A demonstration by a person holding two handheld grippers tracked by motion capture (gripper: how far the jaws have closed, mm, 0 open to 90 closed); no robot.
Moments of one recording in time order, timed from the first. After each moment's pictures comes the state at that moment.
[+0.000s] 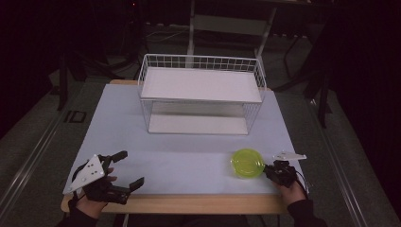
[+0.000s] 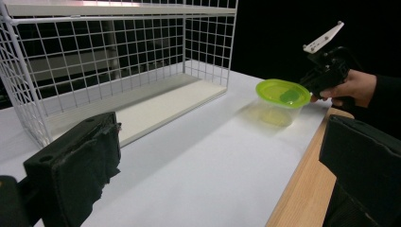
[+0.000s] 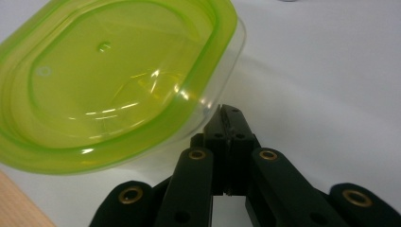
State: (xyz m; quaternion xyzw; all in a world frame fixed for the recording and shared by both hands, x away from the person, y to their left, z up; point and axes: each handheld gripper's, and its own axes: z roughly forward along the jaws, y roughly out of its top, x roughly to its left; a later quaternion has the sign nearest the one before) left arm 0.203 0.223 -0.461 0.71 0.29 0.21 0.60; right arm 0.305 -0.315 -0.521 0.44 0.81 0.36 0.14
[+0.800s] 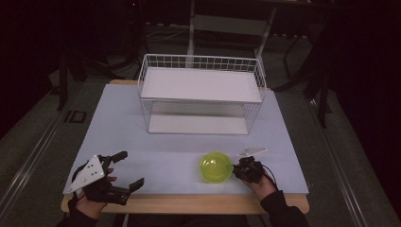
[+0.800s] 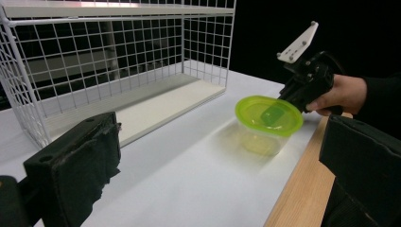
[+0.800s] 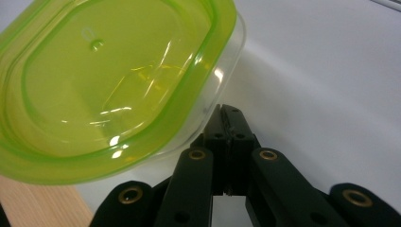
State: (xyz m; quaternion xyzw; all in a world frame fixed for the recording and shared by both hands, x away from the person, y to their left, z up) left arm 0.202 0.223 -0.461 0.72 0.29 0.21 0.60; right arm 0.314 -0.217 -0.520 0.36 0.86 0.35 0.08
